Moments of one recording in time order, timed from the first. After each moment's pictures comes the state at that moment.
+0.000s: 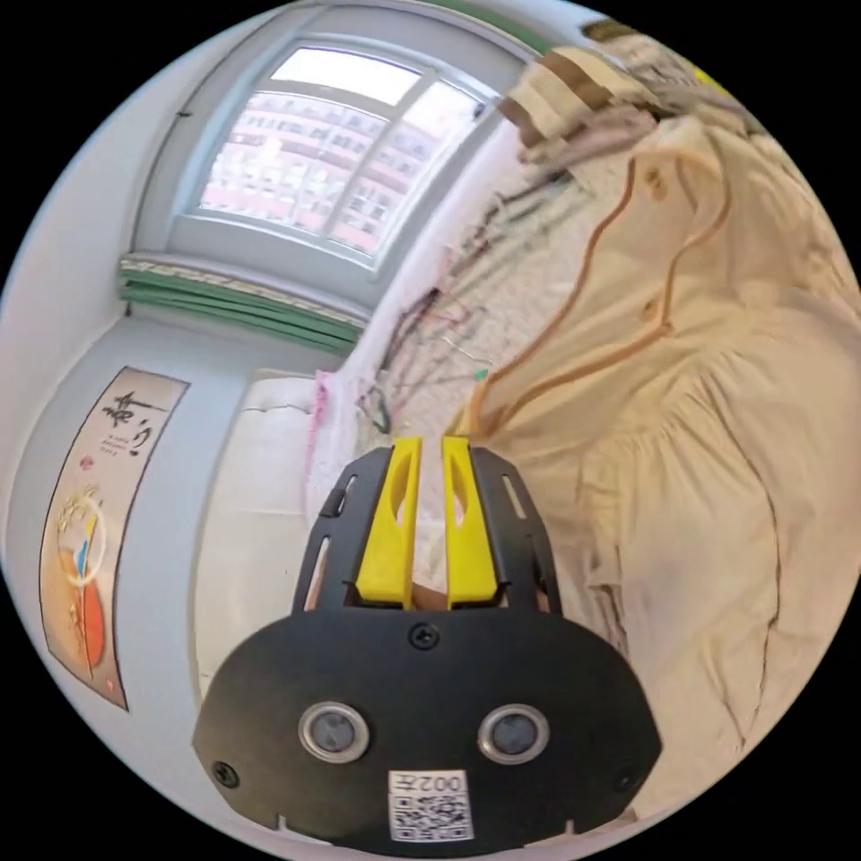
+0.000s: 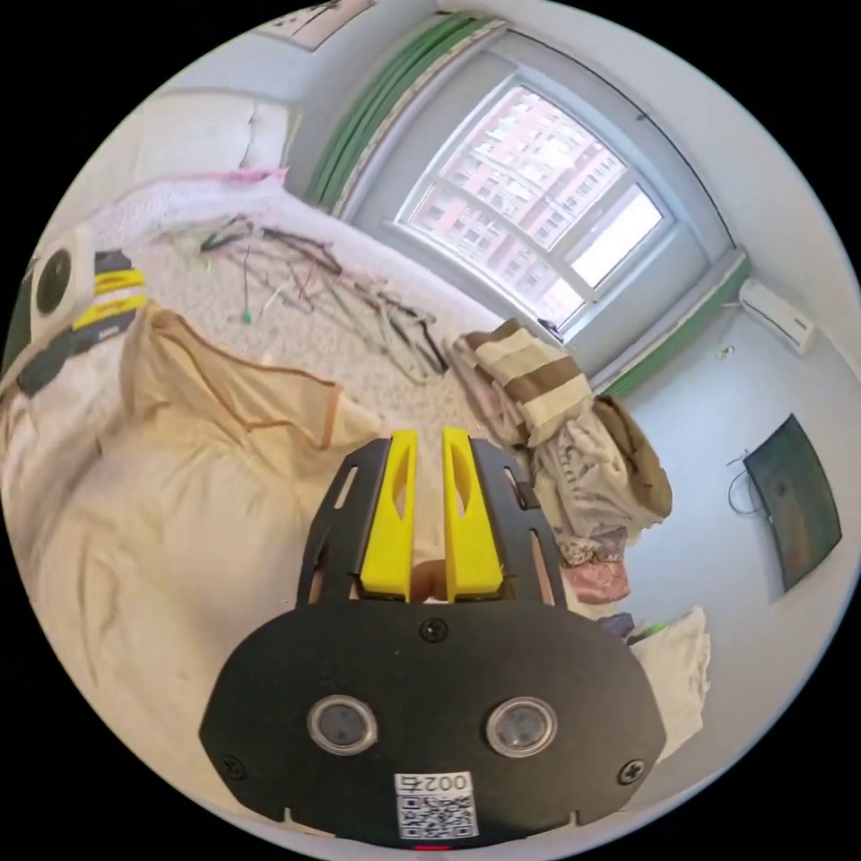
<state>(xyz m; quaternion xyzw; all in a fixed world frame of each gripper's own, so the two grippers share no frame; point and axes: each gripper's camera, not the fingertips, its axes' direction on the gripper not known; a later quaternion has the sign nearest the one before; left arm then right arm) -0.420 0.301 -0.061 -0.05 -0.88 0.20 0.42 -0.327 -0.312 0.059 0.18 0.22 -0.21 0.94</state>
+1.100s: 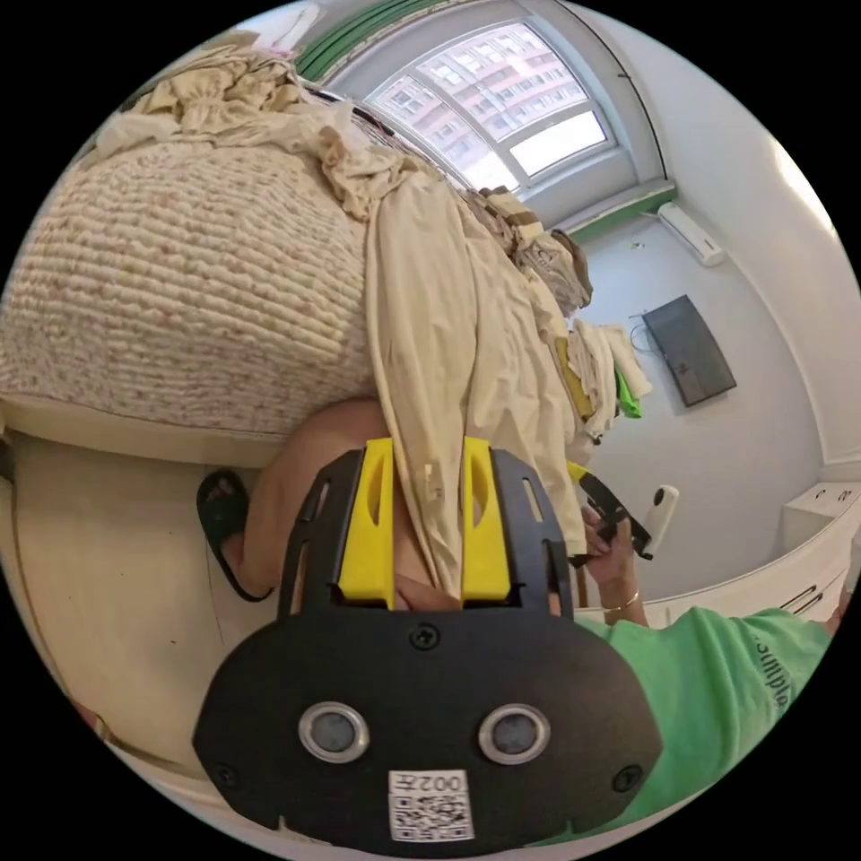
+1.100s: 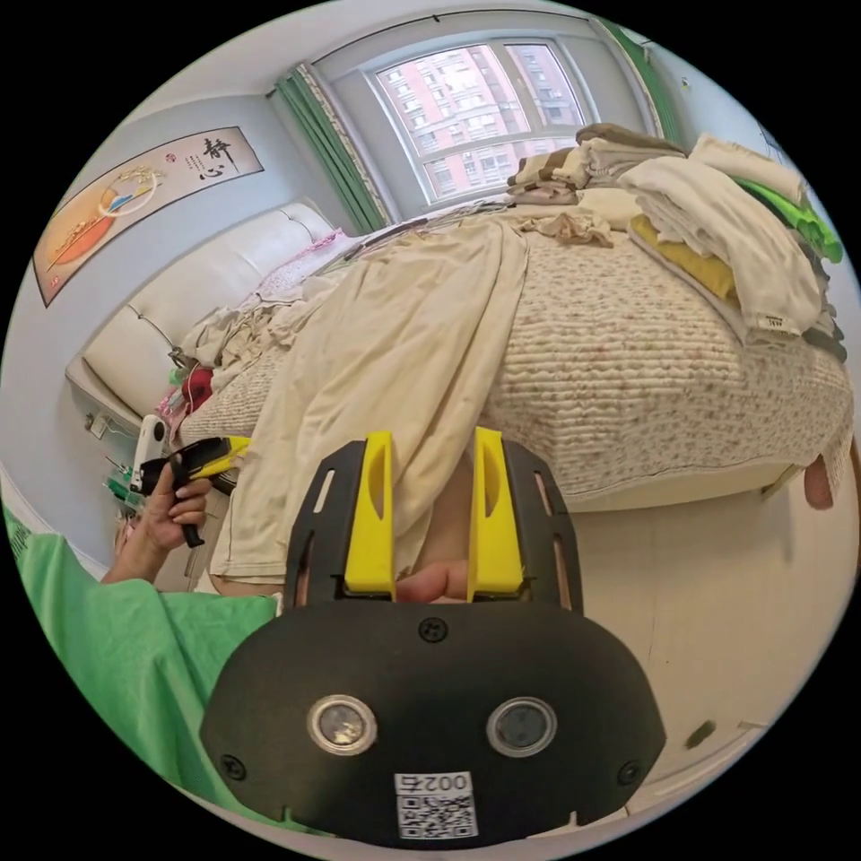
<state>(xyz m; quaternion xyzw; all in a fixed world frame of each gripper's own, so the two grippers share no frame) -0.470 0.815 -0.320 0.18 -0.34 -0.04 0.92 -0.196 0.280 0.062 0.14 -0.16 0.01 0.98</state>
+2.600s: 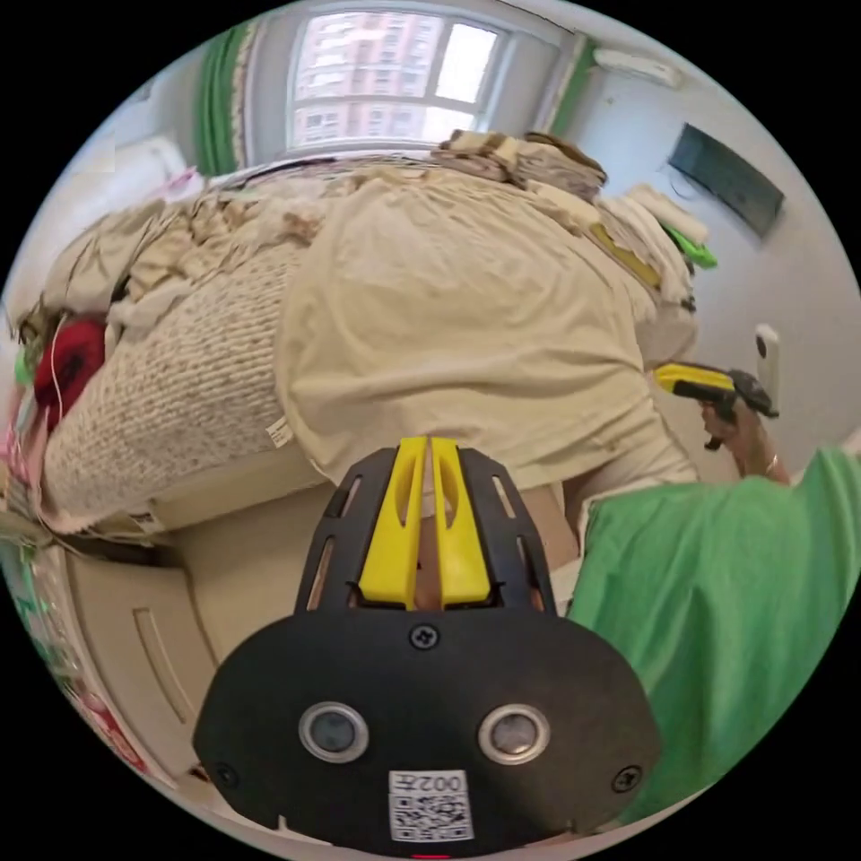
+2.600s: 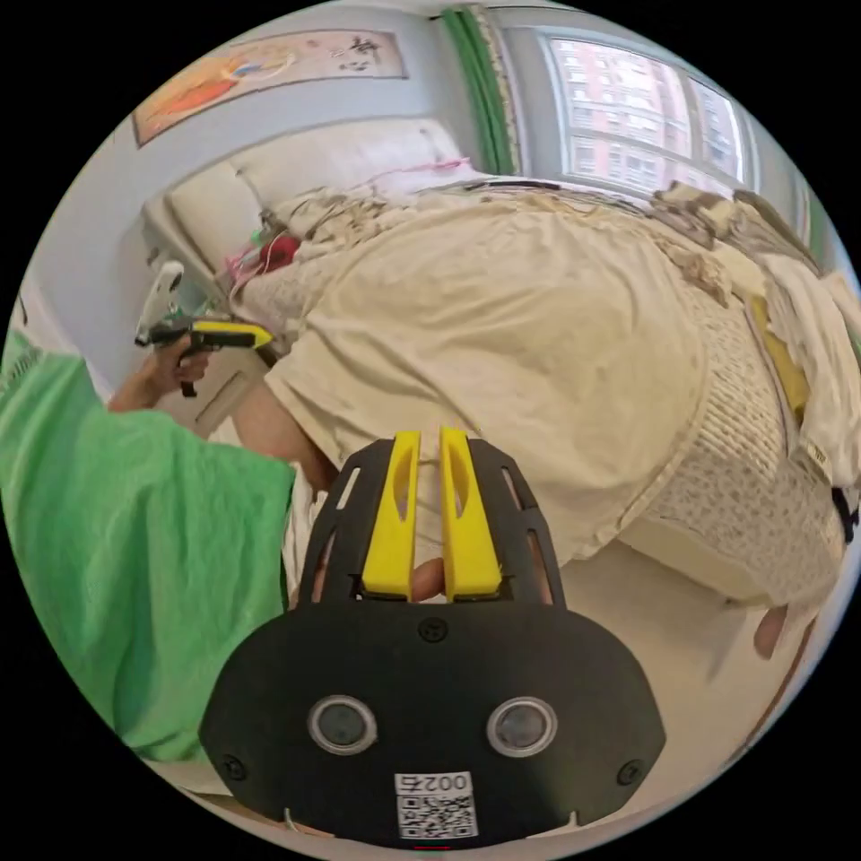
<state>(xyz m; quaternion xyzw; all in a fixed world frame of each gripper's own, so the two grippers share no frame) -0.370 0.913 -0.314 0.04 -0.57 0.10 0.82 -0.272 0.423 0.009 0.07 -0.15 -0.24 0.96</state>
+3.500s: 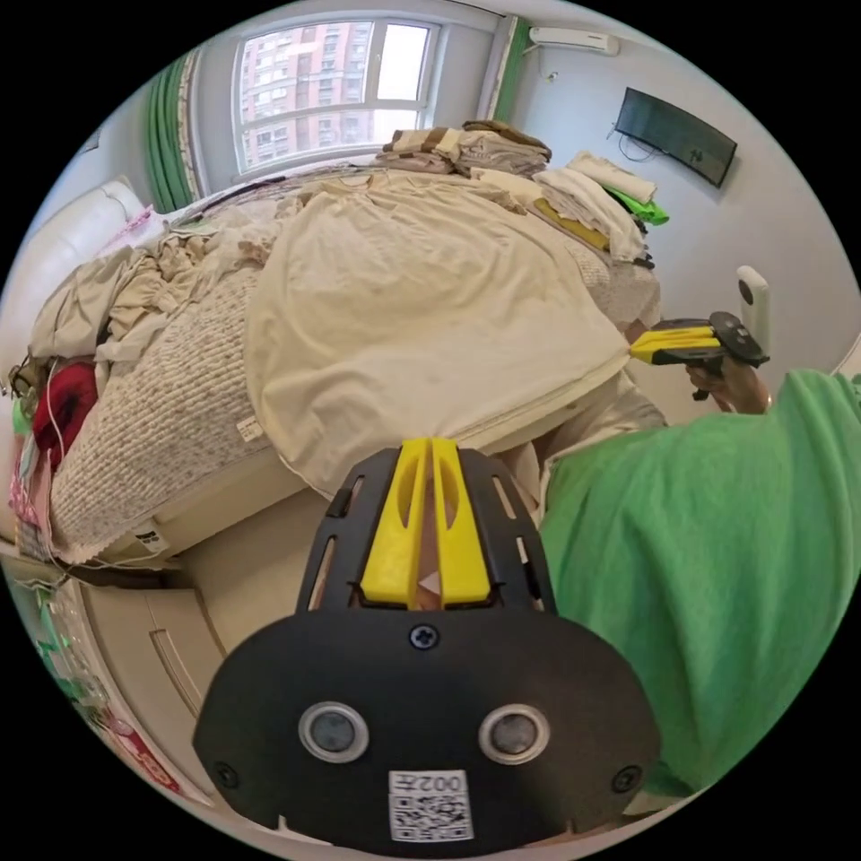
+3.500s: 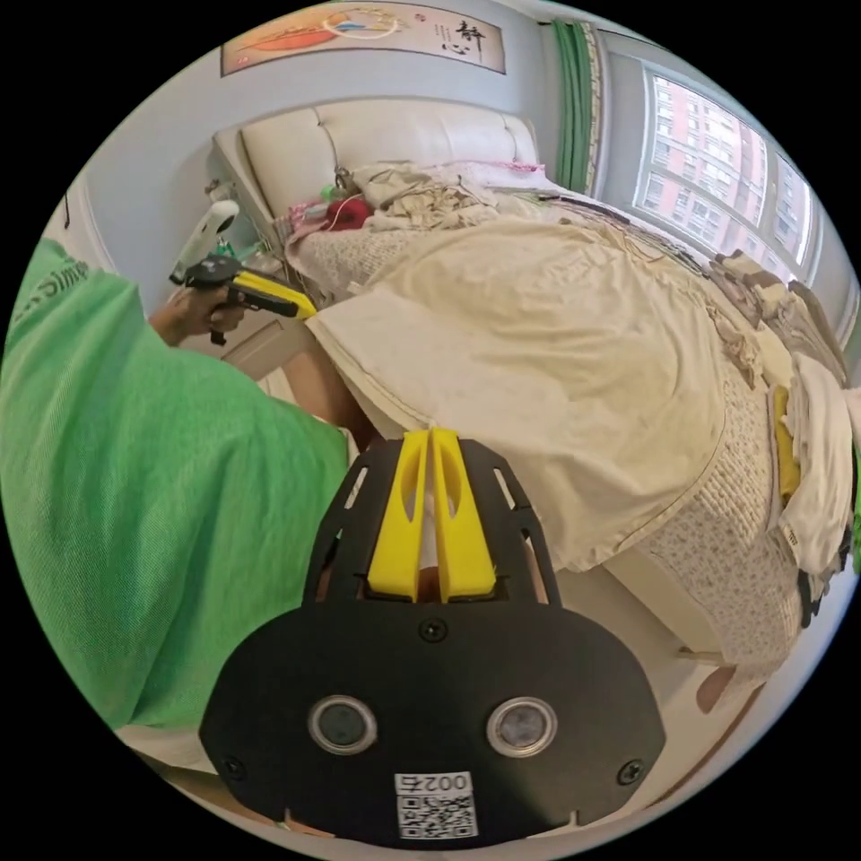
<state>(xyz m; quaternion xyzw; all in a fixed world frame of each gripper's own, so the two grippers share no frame) -0.329 0.946 -0.267 -0.01 -0.55 0.12 0.83 -0.332 0.465 -0.054 0.04 -0.16 -0.34 0.92</state>
